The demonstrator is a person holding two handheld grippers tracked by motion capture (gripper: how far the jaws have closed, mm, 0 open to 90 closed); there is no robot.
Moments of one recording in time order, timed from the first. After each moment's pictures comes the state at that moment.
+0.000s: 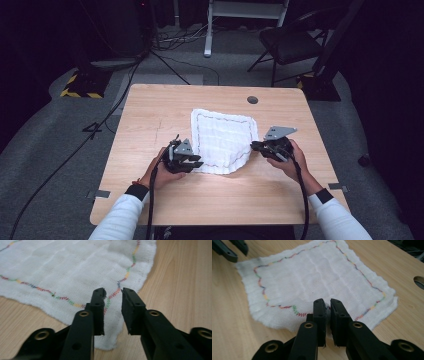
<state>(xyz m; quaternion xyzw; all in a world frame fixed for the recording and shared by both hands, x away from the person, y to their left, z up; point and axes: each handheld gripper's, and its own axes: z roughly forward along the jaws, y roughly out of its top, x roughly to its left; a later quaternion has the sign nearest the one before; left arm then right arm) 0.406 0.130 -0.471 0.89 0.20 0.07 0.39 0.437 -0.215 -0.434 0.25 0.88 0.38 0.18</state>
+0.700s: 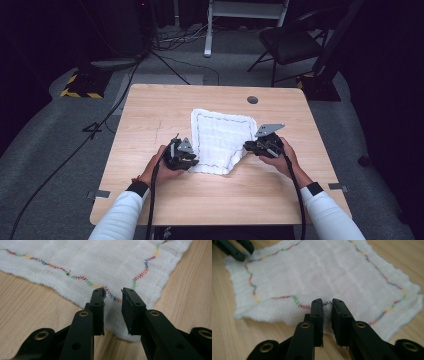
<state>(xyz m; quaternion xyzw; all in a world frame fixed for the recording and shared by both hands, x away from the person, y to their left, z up) 0.421 0.132 -0.487 0.91 0.23 0.09 0.33 0.455 -0.203 -0.455 0.24 0.89 0.36 0.13</state>
